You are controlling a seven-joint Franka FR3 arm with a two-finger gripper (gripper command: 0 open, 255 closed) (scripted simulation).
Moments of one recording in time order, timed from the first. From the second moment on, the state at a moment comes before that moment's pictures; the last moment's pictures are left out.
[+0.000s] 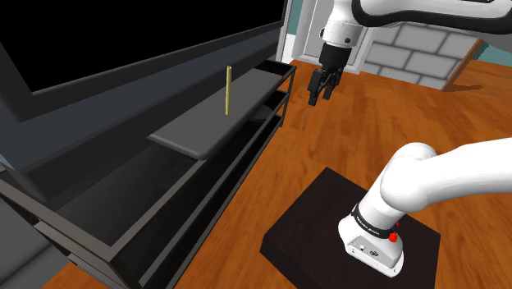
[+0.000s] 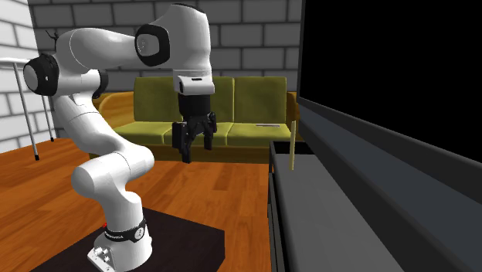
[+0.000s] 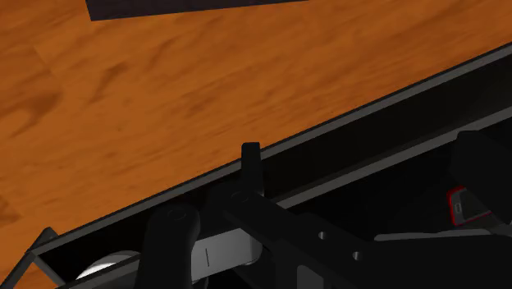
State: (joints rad) arm -0.01 -0.77 -0.02 -2.37 0.06 1.58 0.01
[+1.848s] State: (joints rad) arm 0.09 -0.07 0.27 -1.57 -0.02 1.61 0.31
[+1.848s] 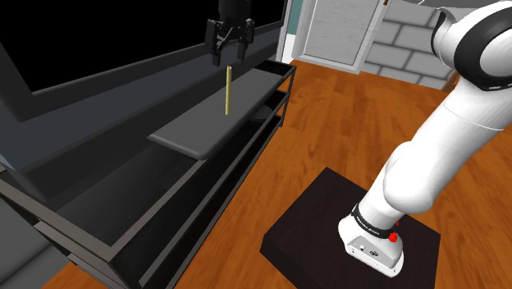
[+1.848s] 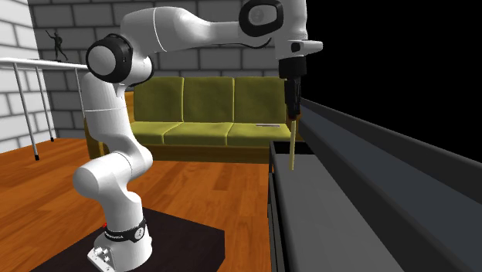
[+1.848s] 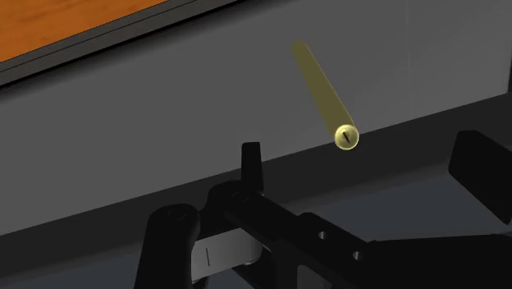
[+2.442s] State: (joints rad) arm 0.08 -0.08 0.27 -1.65 -0.01 1.67 0.31
